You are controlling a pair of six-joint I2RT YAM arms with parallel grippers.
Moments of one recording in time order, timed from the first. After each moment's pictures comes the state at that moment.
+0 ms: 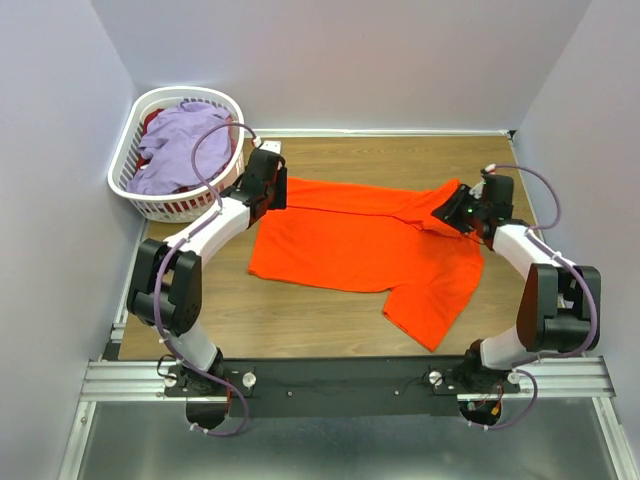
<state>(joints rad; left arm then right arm) -0.37 1.67 1.21 -0.25 -0.23 -0.21 -0.11 1.51 0.86 -0.05 -0.30 0.50</state>
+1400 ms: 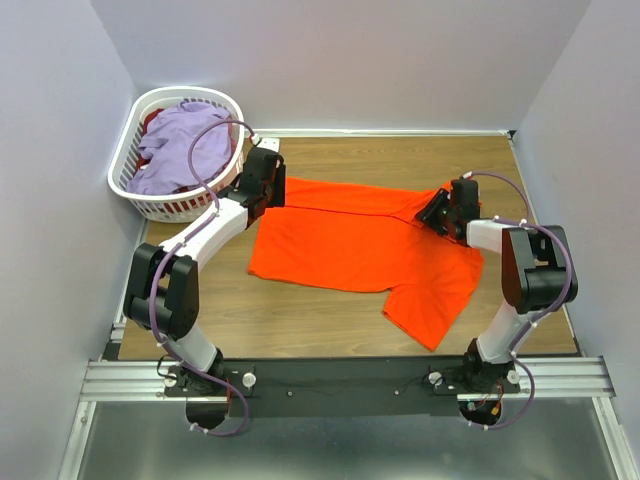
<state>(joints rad) -0.37 1.63 1.21 -0.25 -0.25 -0.19 0.06 1.77 0.86 0.19 -0.09 0.64</state>
